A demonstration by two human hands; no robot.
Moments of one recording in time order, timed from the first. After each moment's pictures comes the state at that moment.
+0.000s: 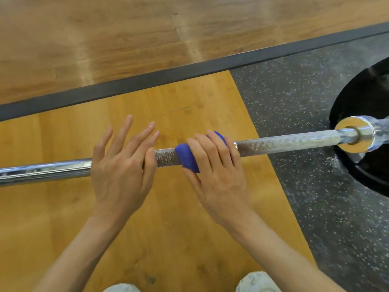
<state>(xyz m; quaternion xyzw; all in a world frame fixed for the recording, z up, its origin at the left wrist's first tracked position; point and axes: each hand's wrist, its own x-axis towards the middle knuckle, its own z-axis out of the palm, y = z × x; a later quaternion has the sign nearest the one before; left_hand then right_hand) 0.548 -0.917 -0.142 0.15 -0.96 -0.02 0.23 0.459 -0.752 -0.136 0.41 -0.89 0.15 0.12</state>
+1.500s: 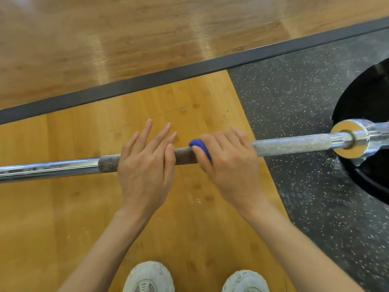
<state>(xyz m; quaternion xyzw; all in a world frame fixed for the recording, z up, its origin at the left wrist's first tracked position) 0.514 -0.858 -0.136 0.20 -0.96 -0.07 0.19 0.407 -0.721 -0.146 0.41 -0.87 0.21 0.20</state>
